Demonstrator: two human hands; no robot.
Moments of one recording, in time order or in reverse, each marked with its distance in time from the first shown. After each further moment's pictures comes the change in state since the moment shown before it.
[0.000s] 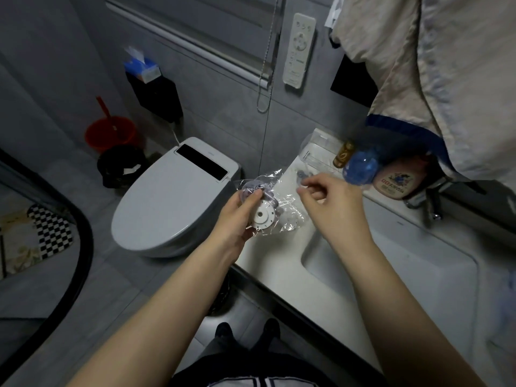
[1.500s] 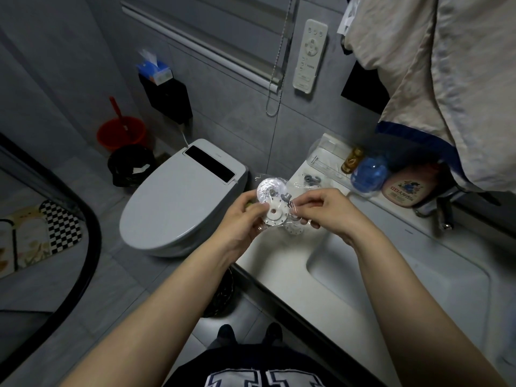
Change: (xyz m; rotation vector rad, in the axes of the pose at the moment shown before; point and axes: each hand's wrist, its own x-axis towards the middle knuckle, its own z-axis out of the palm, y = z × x) left_hand -0.001 0.006 -0.004 -0.060 -0.058 0.049; right_hand 0.028 0.016 0.009 0.383 -0.551 0.393
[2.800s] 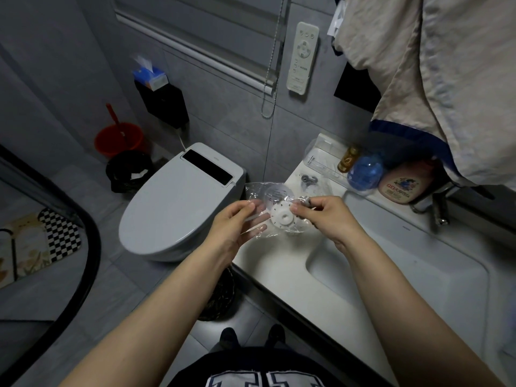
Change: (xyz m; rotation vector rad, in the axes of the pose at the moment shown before) left_hand 0.003 -0.006 -0.017 -0.003 0.109 -0.067; right_hand 0.003 0.027 0.008 0.168 0.174 -0.041
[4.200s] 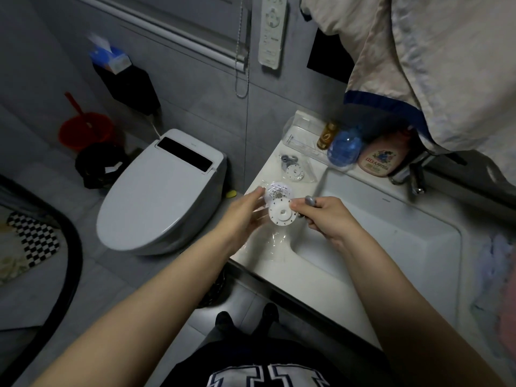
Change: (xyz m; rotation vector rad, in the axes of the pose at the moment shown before) left_hand 0.003 -0.019 0.049 0.189 -0.122 -0.164; right_hand -0.025 0.029 -0.020 0.150 0.087 0.223
